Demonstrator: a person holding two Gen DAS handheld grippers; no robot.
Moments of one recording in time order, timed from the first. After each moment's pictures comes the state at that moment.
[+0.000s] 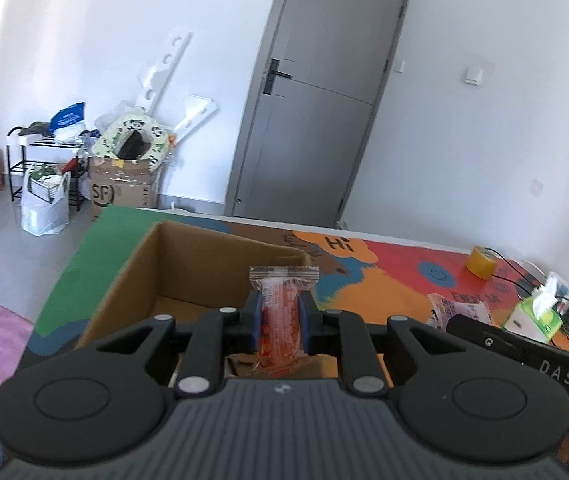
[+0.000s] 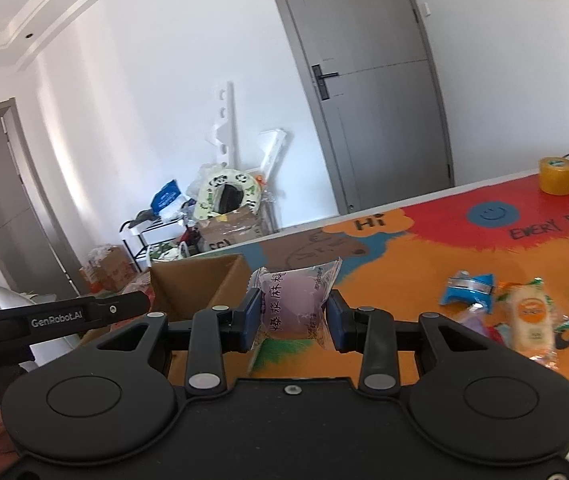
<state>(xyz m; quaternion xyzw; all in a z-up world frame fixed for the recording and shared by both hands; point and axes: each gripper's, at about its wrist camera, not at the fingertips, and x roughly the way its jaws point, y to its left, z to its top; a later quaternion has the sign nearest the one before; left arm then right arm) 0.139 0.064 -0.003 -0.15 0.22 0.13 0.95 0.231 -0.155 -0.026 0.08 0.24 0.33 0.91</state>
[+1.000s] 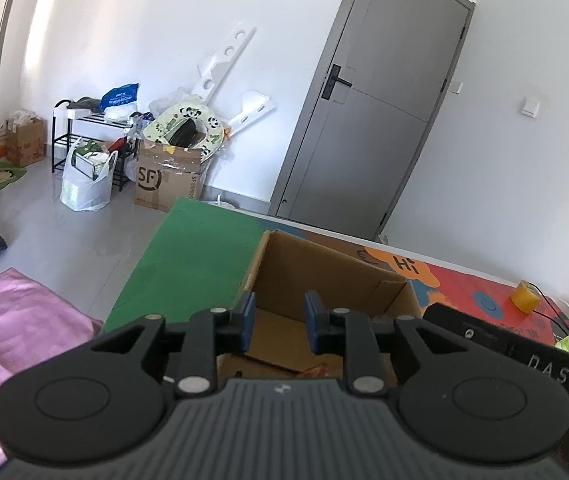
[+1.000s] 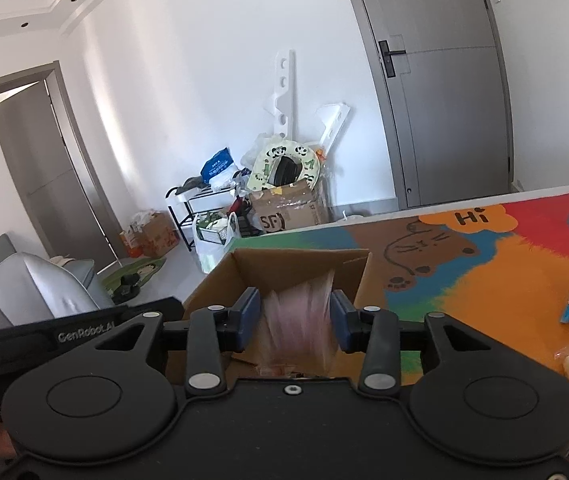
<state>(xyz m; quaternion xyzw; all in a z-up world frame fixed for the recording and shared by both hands) 0.120 0.134 -0.009 -0.20 0.22 0.19 0.94 0.228 -0.059 -0.012 0.04 0.26 0.40 0.88</state>
